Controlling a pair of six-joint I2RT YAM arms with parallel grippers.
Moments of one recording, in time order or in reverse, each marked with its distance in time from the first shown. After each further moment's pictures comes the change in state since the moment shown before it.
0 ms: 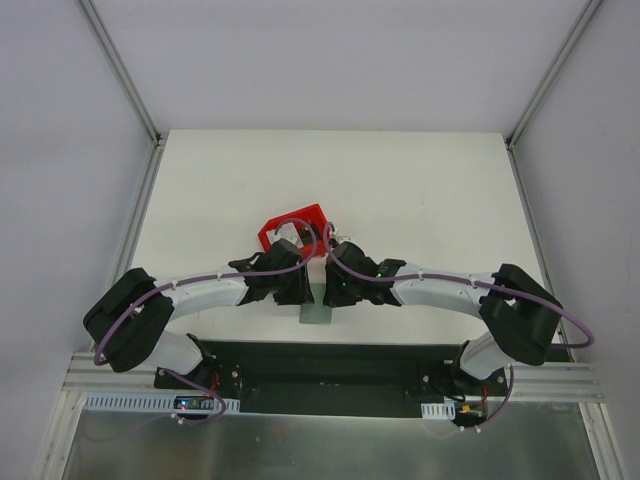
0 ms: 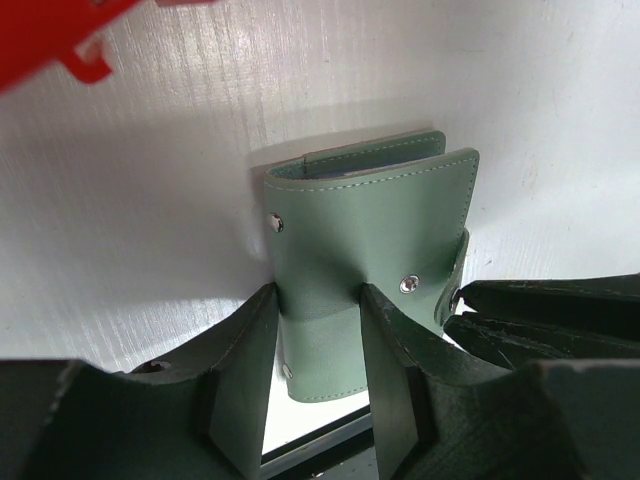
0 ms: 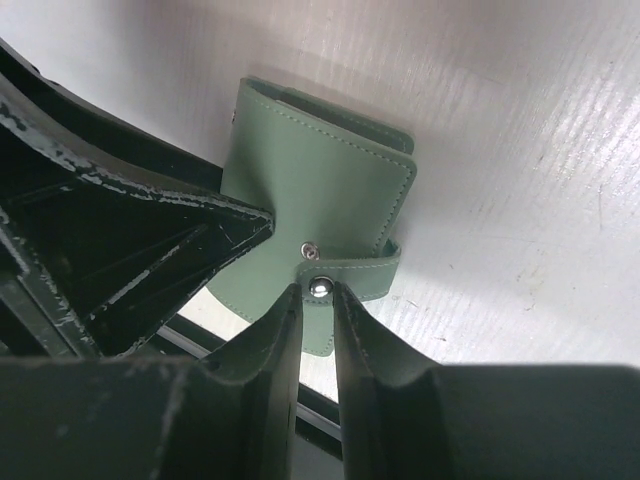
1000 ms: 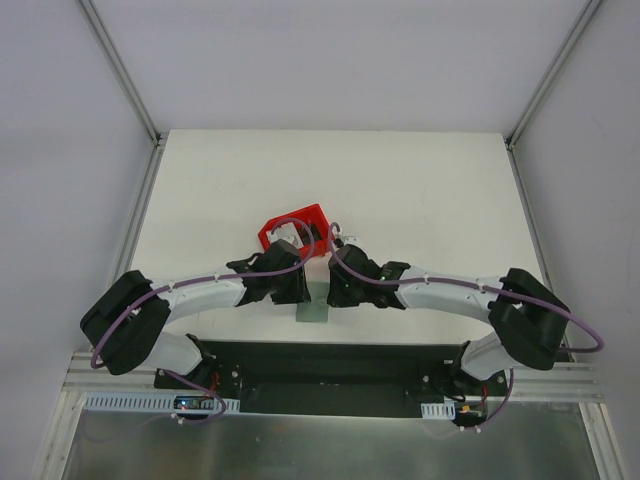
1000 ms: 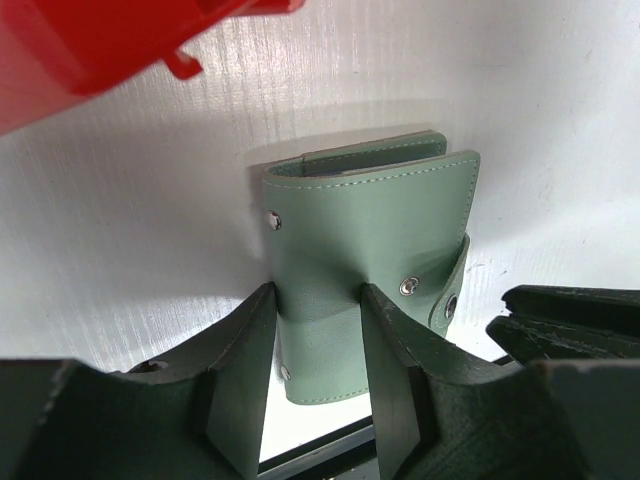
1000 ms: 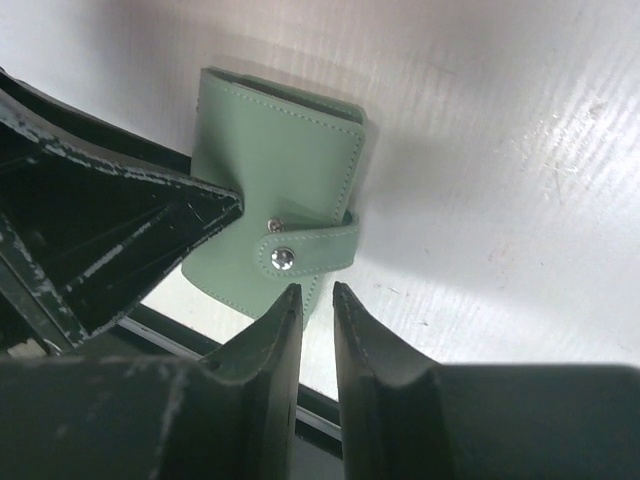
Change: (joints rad) left arm 0.000 -0.021 -0.008 -0.017 -0.045 0.001; right arm 0.016 -0.033 -0.009 -0.016 0.070 0.027
